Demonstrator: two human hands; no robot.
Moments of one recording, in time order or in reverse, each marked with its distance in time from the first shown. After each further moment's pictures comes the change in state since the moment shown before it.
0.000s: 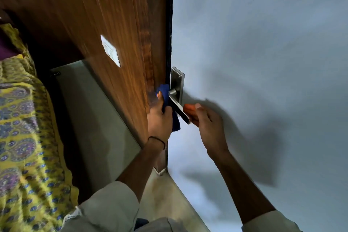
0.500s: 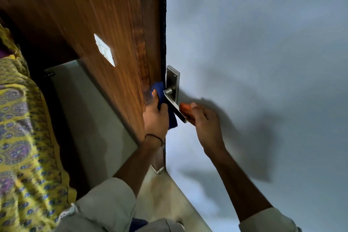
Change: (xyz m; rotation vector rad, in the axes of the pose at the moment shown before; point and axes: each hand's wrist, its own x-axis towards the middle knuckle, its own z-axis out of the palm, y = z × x) left_hand 0.004 -0.004 0.003 -0.032 -0.007 -0.029; right_hand -0.002 -0.003 -0.001 0.009 -0.006 0.015
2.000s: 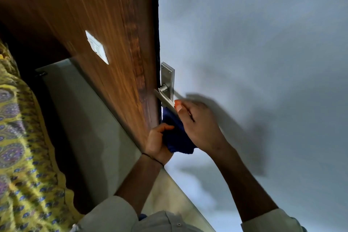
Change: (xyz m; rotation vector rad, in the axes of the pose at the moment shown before) left_hand -0.049 -0.014 -0.004 -0.778 -0.426 -0.713; right_hand 0.003 -0.001 -0.006 -0.771 -0.170 -0.317
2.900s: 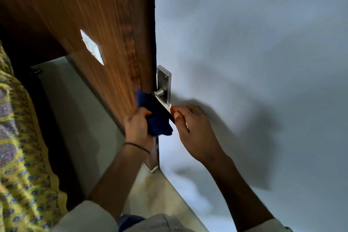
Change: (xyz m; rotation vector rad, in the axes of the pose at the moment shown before) left_hand 0.003 0.056 0.017 0.040 0.411 0.335; right_hand -0.003 0.000 -0.003 -0.084 -0.006 -0.050
